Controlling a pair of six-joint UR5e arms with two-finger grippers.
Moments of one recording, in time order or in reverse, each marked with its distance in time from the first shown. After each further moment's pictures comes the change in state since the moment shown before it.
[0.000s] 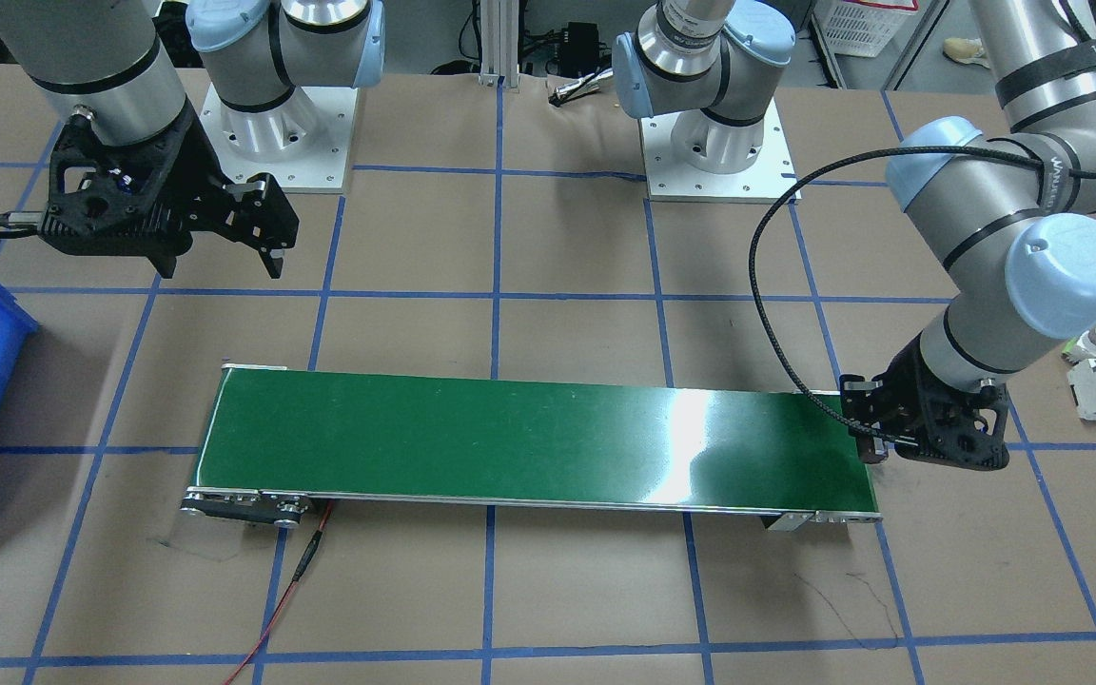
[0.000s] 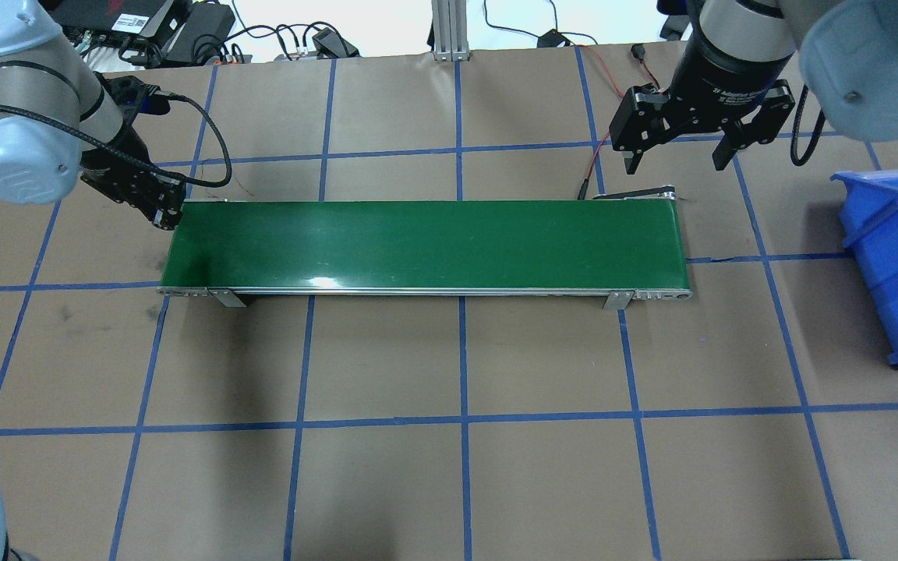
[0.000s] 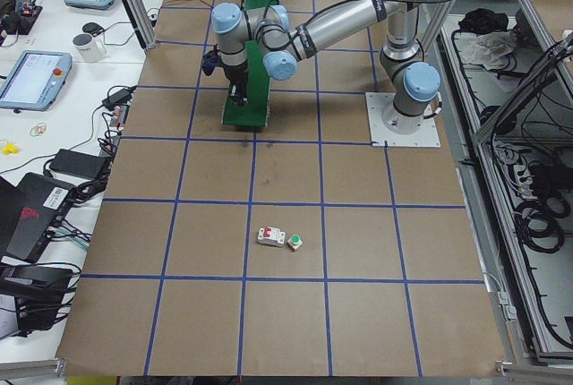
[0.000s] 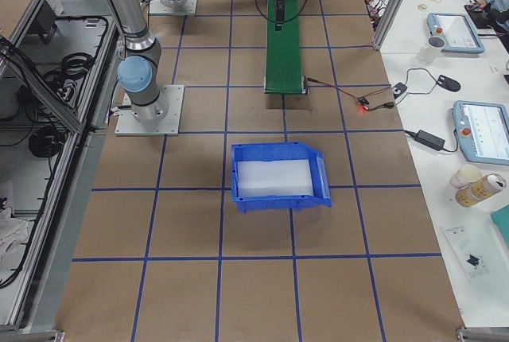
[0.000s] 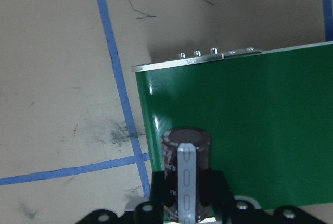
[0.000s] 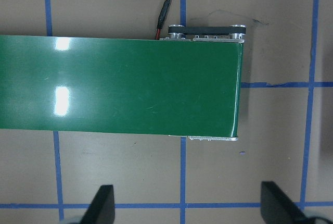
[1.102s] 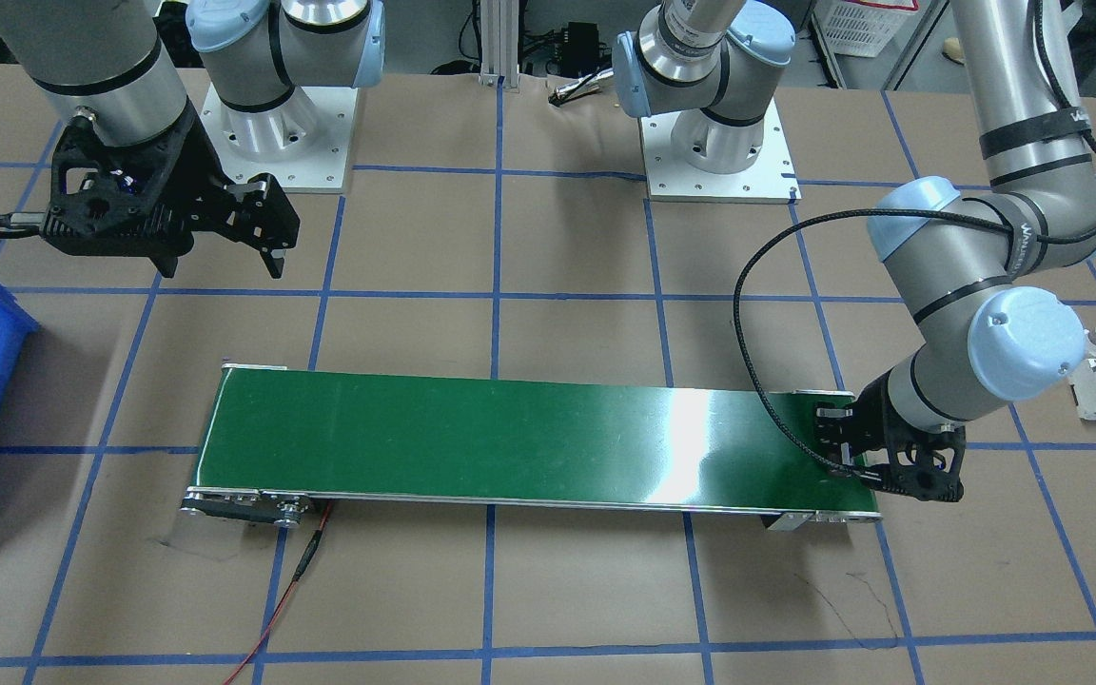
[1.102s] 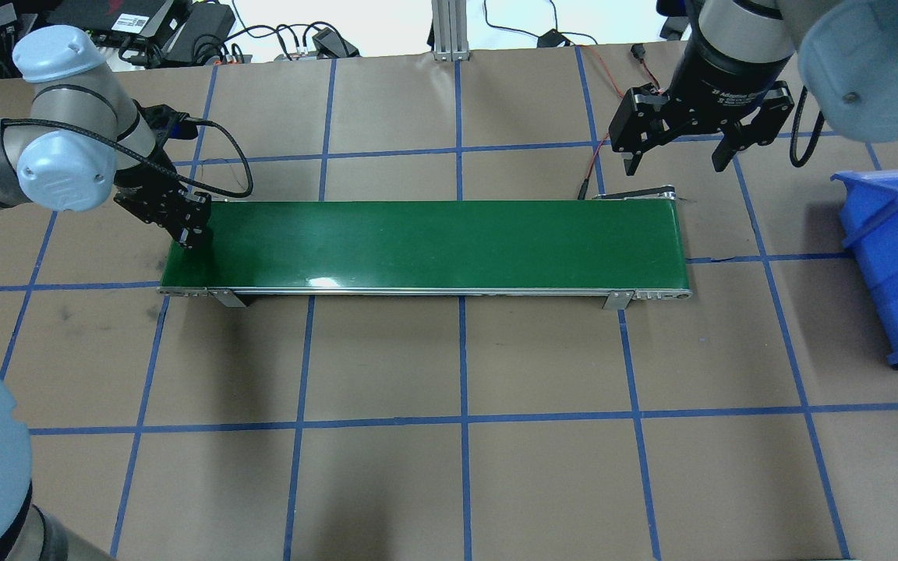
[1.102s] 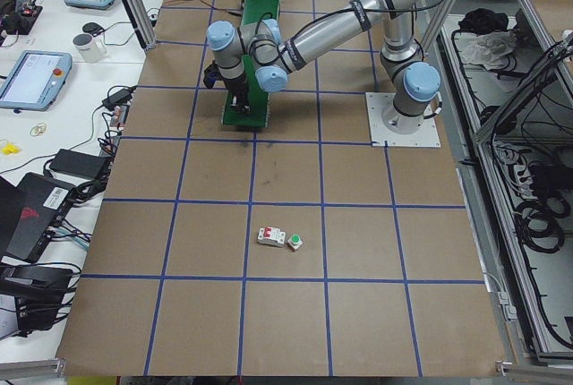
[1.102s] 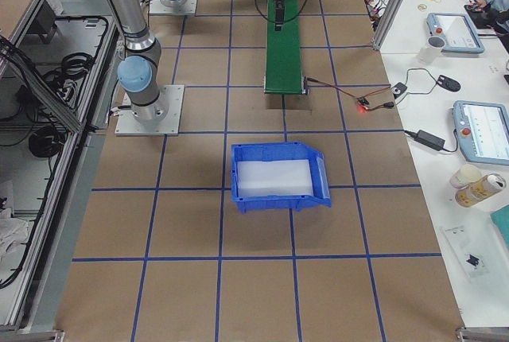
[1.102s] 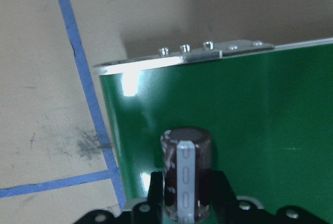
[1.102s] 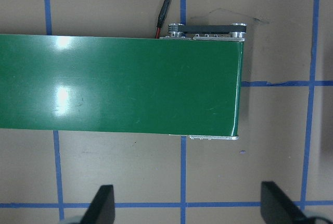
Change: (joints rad) left arm -0.011 -0.092 -0.001 0.005 -0.007 -0.027; right arm 0.001 0.000 0.002 0.001 0.000 0.002
